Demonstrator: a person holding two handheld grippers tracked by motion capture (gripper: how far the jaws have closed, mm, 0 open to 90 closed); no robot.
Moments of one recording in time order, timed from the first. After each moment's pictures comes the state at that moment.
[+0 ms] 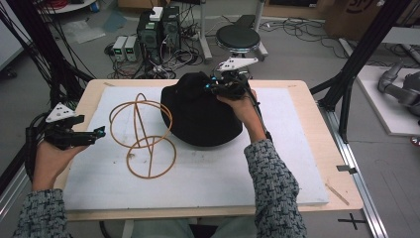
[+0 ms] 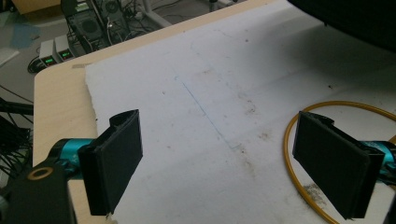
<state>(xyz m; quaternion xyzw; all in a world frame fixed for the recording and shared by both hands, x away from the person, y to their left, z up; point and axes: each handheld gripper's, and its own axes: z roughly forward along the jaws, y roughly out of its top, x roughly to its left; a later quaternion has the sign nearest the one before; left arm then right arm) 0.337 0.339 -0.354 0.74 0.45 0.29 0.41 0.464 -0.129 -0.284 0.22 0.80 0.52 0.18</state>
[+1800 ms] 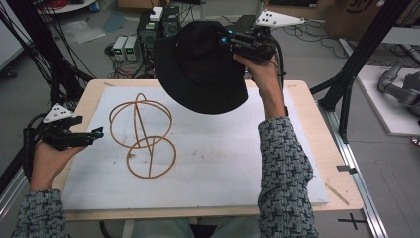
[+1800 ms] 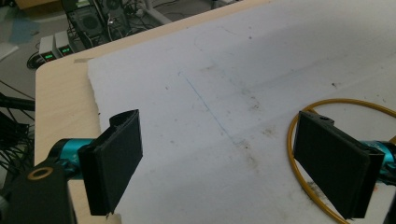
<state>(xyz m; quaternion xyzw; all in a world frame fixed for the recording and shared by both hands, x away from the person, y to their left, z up) 0.336 0.346 -0.356 0.74 0.45 0.29 0.41 0.461 -0.171 -0.178 0.16 0.70 0.67 0.19</state>
